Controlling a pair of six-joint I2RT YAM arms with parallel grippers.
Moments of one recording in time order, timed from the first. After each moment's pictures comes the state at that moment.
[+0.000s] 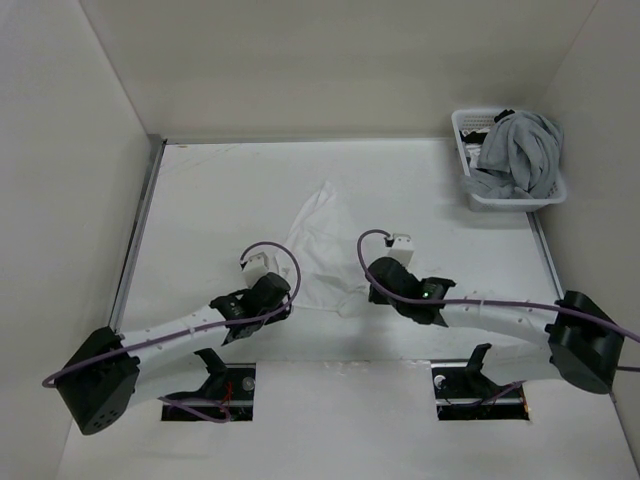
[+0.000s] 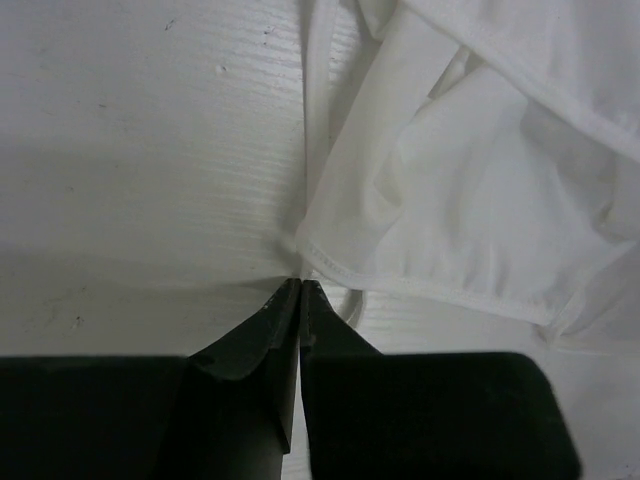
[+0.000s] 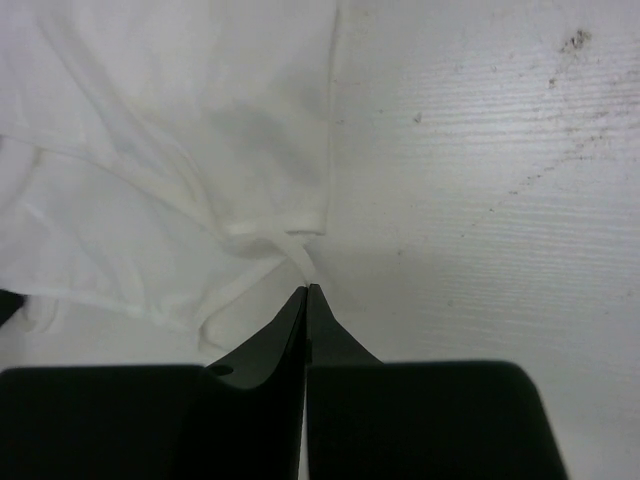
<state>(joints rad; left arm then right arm) -0.83 1.04 0.35 -0.26 -0.37 -1.04 0.98 1.29 0.65 -0.23 0.49 0.87</state>
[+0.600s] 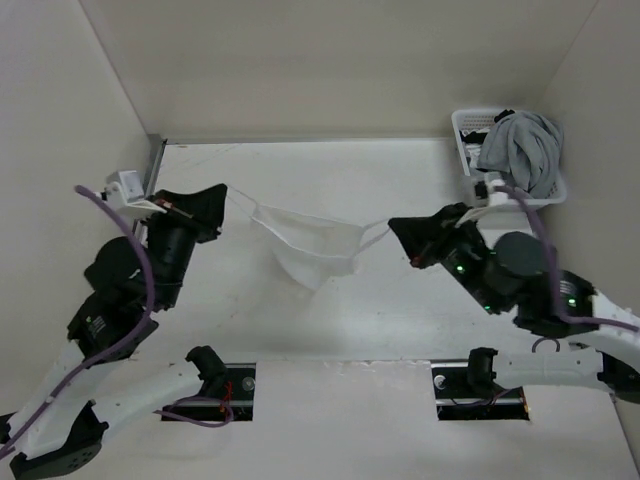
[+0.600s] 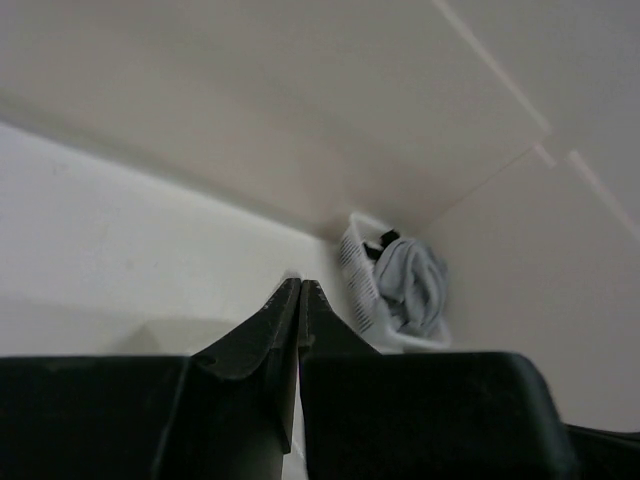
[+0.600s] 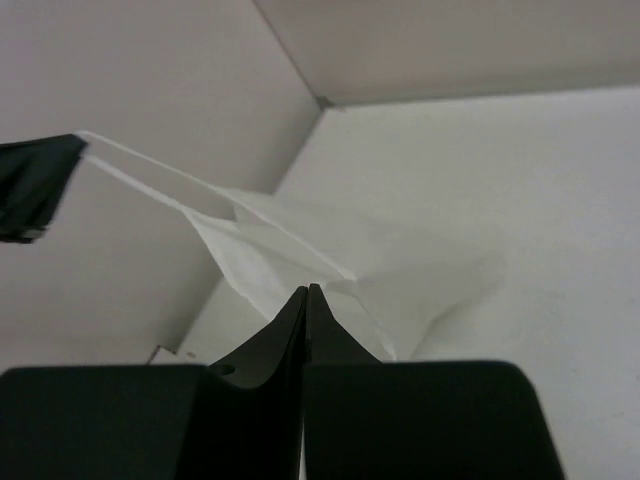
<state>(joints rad) -0.83 0.67 1.21 -0.42 -0.64 -0.64 1.24 0.88 1.26 -0.45 0.69 0.55</state>
